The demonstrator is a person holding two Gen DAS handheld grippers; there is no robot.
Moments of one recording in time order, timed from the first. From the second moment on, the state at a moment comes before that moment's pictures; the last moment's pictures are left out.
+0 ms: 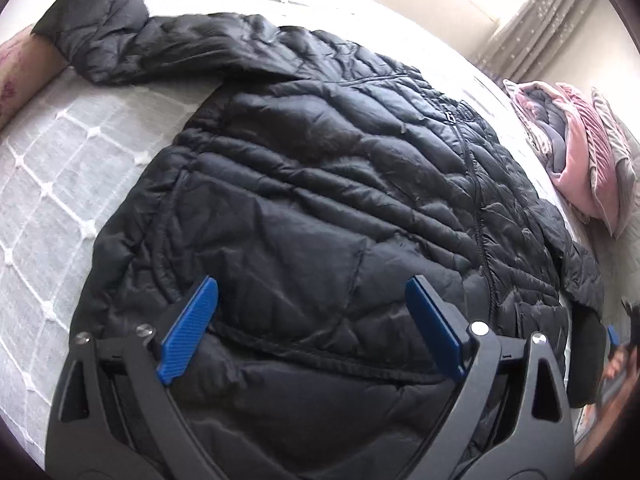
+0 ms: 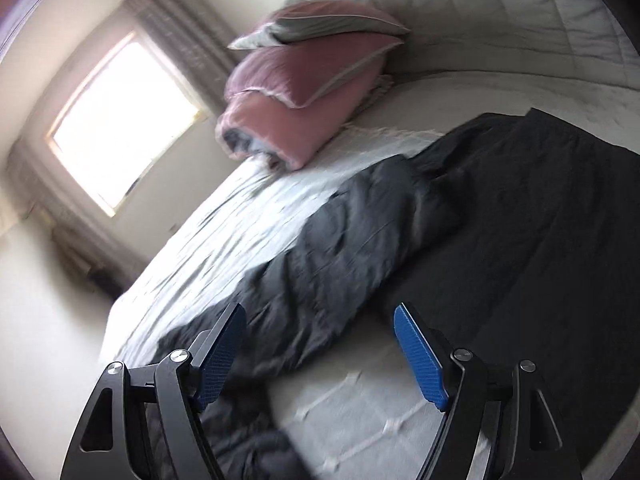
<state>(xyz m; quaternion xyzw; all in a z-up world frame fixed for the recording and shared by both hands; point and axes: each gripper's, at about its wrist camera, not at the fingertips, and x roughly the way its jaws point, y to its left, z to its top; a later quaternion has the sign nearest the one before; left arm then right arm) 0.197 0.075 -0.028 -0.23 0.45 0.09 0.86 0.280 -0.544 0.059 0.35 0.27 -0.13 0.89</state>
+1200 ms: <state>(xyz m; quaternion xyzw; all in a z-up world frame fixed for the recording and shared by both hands) 0.202 0.126 -0.025 -0.27 0.44 0.13 0.85 0.376 -0.478 0.166 0.14 0.23 -0.23 0.94</state>
